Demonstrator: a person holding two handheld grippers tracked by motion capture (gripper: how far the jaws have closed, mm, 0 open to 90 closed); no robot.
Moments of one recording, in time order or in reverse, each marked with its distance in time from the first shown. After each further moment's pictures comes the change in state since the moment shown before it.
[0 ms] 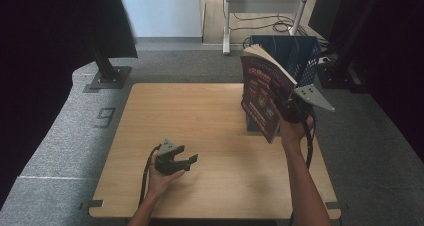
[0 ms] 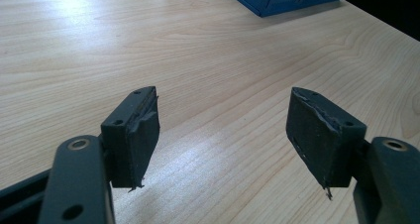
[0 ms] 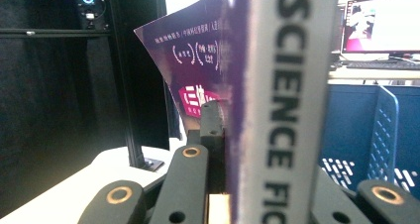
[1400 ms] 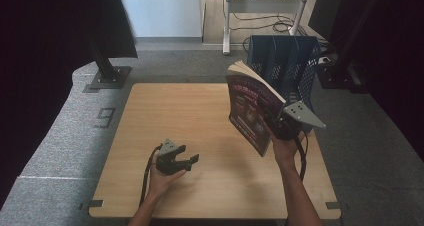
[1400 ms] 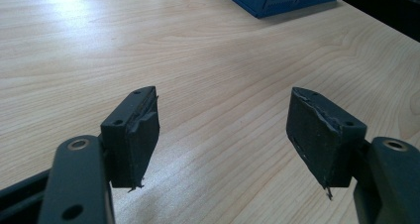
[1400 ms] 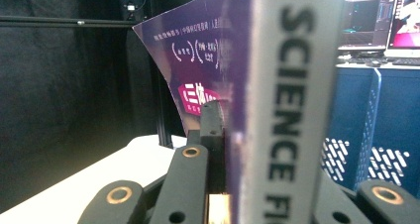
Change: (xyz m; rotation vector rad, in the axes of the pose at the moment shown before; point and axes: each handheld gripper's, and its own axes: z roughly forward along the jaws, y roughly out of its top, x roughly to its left) left arm -0.003 0.001 0.003 -0.003 -0.005 0.007; right arm 0.031 -0.023 -0.023 0.020 0.130 -0.006
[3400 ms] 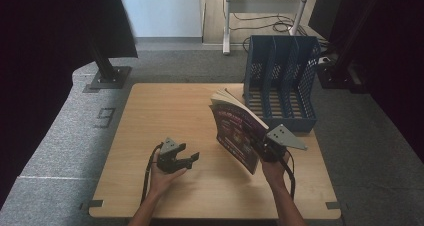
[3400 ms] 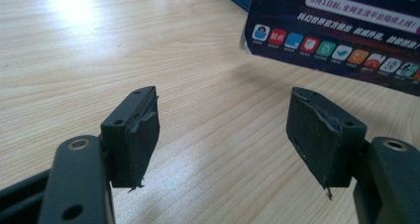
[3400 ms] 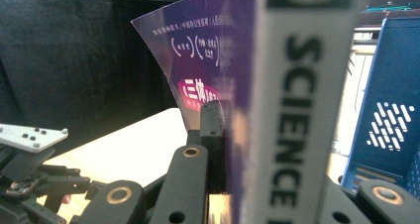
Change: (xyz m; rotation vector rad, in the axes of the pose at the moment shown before) left arm 0.001 0.003 0.004 -0.013 0.017 0.014; right arm 0.032 -0.057 -0.012 0.062 0.116 -0.021
